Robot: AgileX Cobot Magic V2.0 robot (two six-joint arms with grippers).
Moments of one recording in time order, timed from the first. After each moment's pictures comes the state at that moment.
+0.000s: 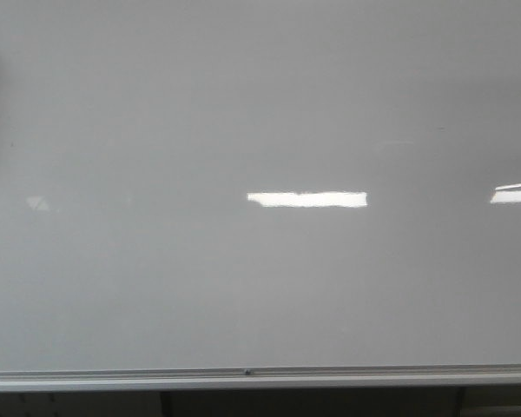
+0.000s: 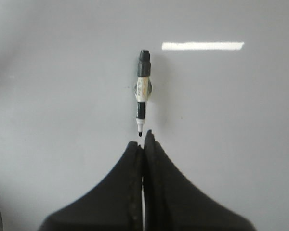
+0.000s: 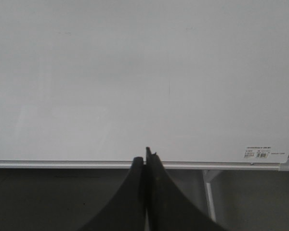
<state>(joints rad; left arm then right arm) 0.00 0.48 -0.67 0.02 0.62 -0.03 -0.02 0.55 -0.66 -0.03 0.77 0.01</state>
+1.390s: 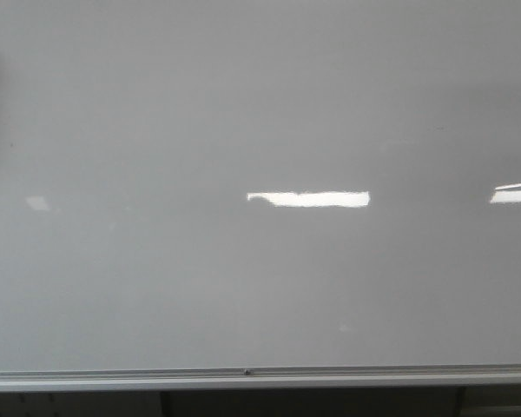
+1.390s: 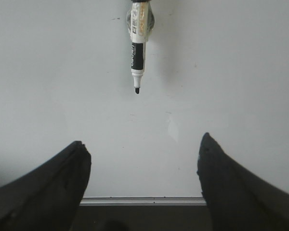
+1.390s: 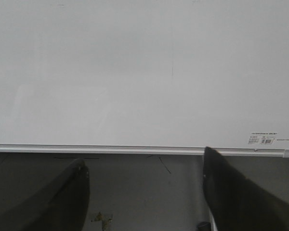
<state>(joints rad) 0.00 0.90 -0.67 0.02 0.49 -0.03 -0.02 0.61 -0.65 -0.03 0.77 0.01</state>
